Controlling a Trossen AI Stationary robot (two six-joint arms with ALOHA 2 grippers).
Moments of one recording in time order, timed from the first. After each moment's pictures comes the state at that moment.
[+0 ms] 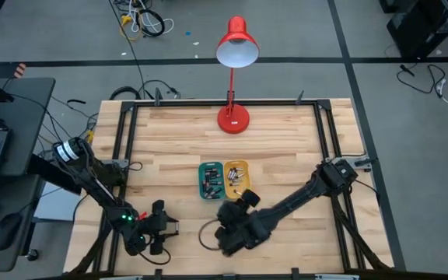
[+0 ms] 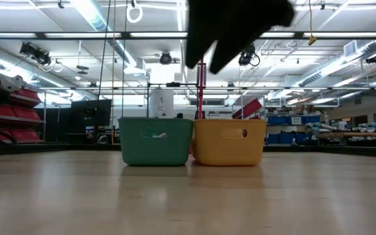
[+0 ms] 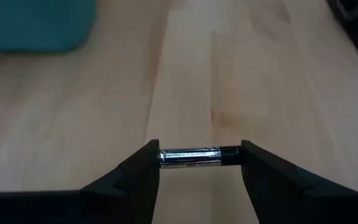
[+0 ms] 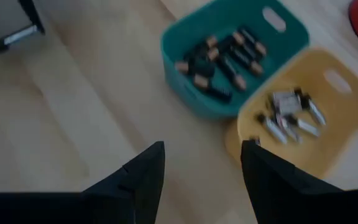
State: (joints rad) left arm -1.00 1.59 0.52 0.16 -0.75 -0.87; right arm 0.52 2.24 2.00 -1.17 0.63 1.09
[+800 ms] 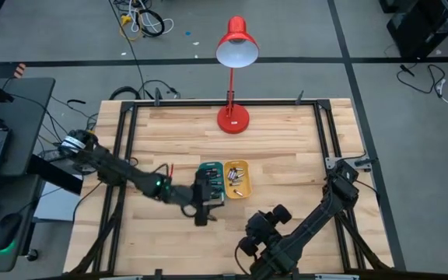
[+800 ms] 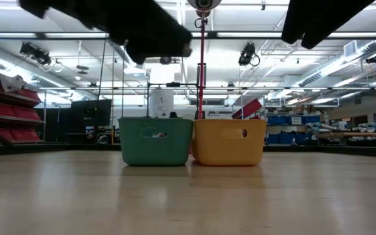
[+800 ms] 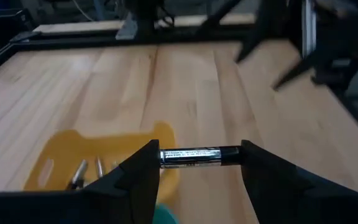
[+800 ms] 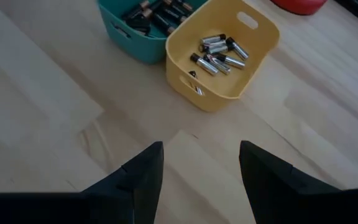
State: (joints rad) left arm -0.39 1.55 0.81 0.33 -0.40 -0.14; right arm 0.73 2.24 2.00 -1.57 0.70 1.63
